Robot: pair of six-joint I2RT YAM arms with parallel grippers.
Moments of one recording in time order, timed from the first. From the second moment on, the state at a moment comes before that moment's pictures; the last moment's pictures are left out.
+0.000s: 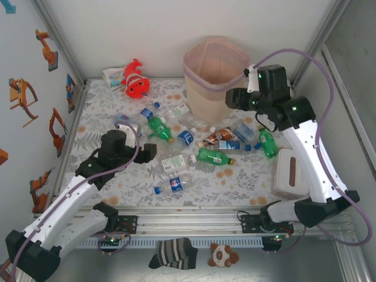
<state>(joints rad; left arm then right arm) -0.54 0.84 0.71 -0.52 0.01 -0.28 0.41 1.35 1.70 -1.00 -0.09 0.28</state>
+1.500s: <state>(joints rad) -0.62 1.11 0.79 -0.57 0.09 -0.30 0.61 1.35 1.14 -0.96 -0.15 0.36</state>
